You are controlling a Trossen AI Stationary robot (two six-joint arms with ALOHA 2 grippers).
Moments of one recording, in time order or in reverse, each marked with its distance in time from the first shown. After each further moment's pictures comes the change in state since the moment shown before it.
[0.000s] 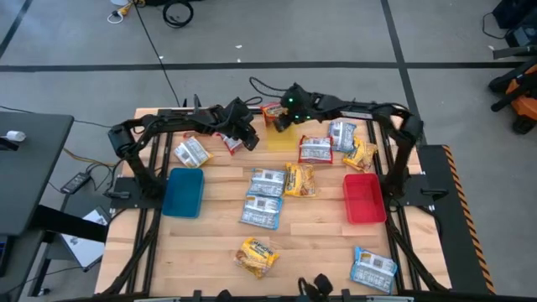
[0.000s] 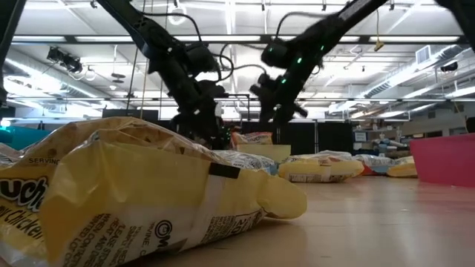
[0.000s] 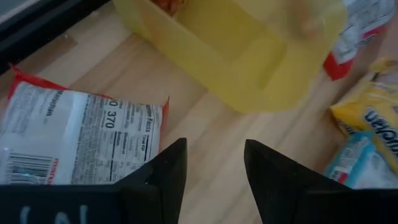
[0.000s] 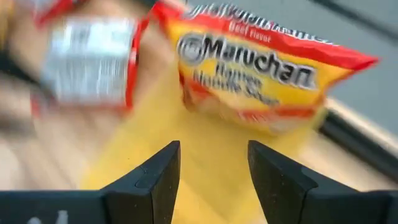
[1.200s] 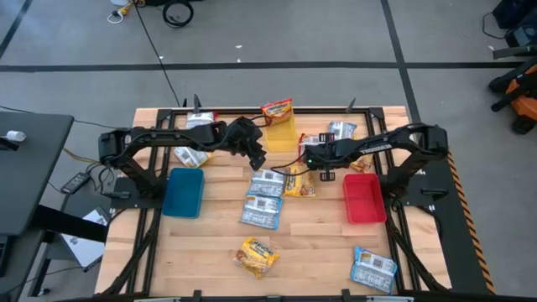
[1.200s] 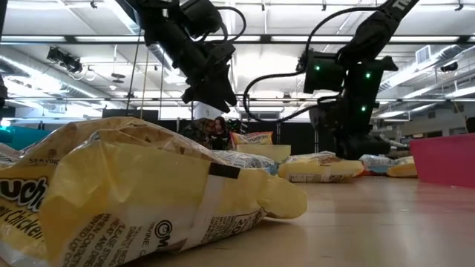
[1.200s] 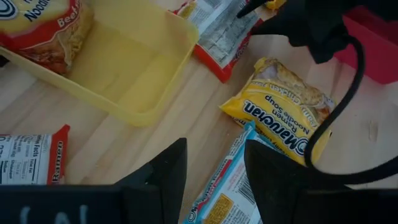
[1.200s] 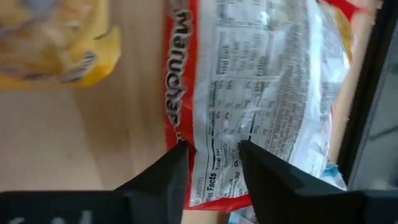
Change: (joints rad) left arm -0.255 -0.112 0.000 0.045 -0.101 -0.039; right arm 0.321 -0.198 -0.578 -0.100 0.431 -0.558
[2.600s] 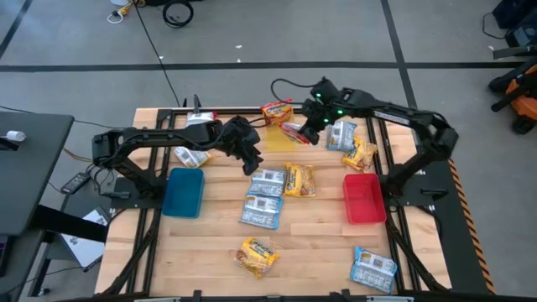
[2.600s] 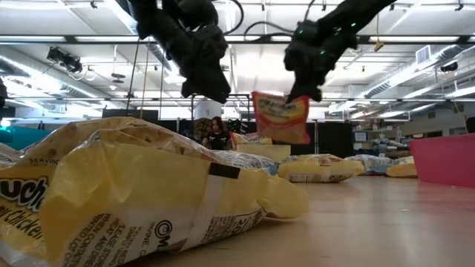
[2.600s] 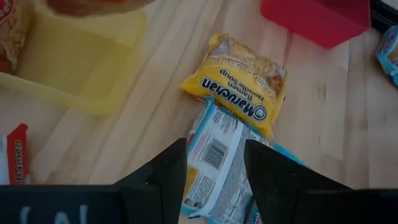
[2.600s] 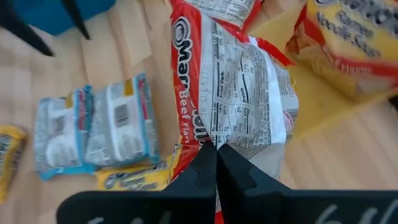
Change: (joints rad) left arm -0.001 -0.061 -0.001 -0.085 0.158 0.092; right arm -0.401 -0.061 0.455 -0.092 -0.913 0.194
